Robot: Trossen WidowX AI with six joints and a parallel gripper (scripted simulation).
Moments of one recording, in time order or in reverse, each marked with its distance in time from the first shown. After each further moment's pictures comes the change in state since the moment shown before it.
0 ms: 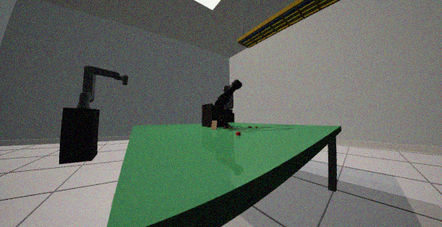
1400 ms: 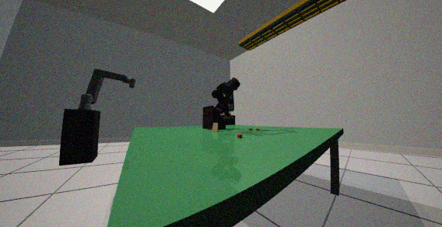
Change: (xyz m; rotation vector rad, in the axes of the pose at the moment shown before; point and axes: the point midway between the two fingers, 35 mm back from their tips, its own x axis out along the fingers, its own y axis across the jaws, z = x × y) arm -0.089 -0.002 0.035 0.006 0.001 -0.005
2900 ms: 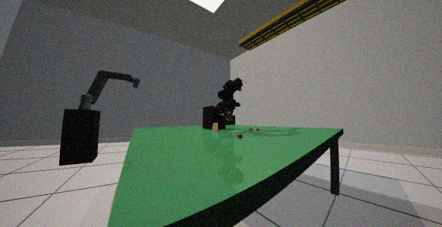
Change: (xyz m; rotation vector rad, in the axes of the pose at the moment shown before) arm 0.002 -0.008 0.010 1.218 0.416 0.088
